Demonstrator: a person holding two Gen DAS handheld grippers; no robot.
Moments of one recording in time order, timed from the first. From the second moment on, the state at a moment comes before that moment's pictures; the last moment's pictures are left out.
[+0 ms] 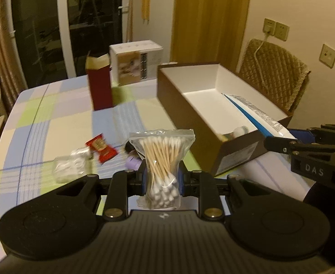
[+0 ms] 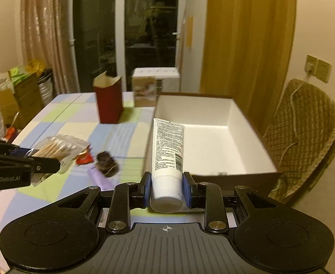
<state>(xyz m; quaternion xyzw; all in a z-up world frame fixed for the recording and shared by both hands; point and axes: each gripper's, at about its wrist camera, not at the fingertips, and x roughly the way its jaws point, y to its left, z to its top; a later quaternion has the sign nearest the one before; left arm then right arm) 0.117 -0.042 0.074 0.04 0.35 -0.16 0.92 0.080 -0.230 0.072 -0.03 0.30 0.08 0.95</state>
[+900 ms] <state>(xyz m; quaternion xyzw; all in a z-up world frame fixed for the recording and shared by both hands) 0.172 -0.126 0.080 0.07 0.34 -0.22 0.91 0.139 -0.305 0.081 -0.02 0.29 0.03 0.96</state>
